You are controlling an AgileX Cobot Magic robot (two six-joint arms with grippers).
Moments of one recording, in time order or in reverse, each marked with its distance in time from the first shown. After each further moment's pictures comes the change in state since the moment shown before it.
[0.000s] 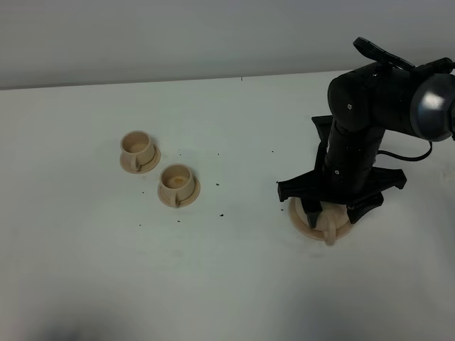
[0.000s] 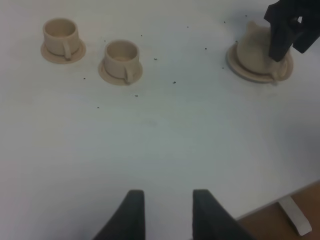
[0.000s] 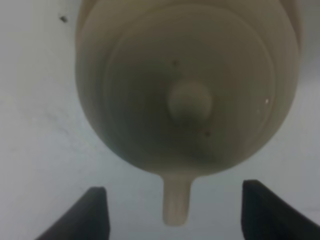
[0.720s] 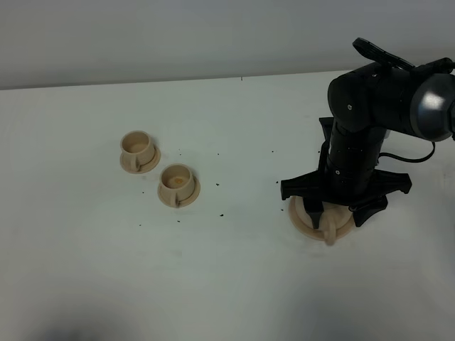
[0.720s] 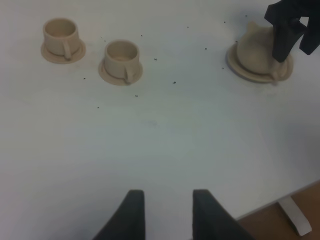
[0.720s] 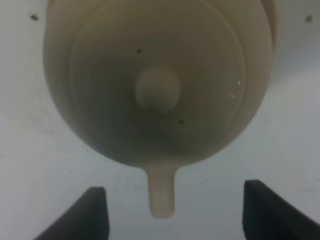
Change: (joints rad) left arm 0.000 0.000 0.000 0.000 0.000 -0.001; right arm 0.000 0.000 0.000 -0.018 0.025 0.092
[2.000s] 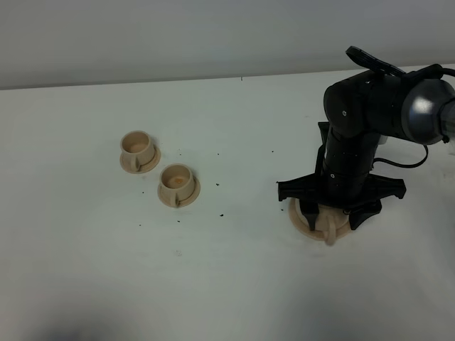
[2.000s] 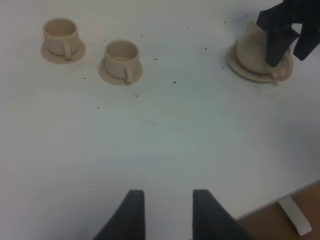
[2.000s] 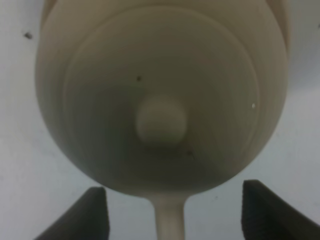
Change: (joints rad) left arm 0.000 0.000 0.000 0.000 0.000 0.000; right arm 0.000 0.036 0.000 0.007 -0.036 0.031
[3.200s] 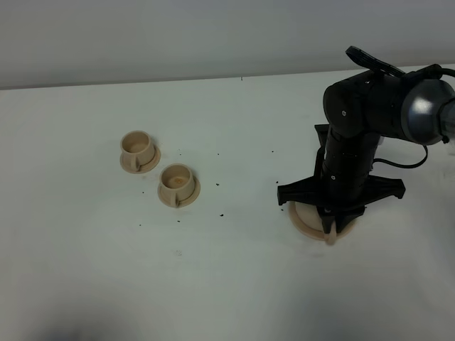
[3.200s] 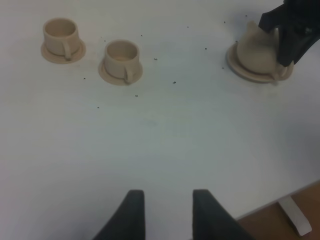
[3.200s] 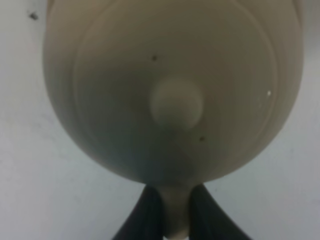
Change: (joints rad) left arm 0.000 0.000 0.000 0.000 0.000 0.001; right arm 0.000 0.000 0.000 0.011 0.010 -0.057
